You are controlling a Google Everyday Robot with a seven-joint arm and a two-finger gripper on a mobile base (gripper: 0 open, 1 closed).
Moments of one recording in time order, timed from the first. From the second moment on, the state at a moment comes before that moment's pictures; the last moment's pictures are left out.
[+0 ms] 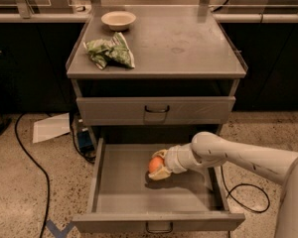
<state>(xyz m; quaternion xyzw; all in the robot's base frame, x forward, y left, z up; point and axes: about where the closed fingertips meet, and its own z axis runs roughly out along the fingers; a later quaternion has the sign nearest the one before) 0.581 -0.031 0.467 -0.60 0.70 0.21 0.32</state>
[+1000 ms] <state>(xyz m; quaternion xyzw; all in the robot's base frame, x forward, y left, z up) 0.581 -0.021 0.394 -0.58 0.72 0.22 0.31</state>
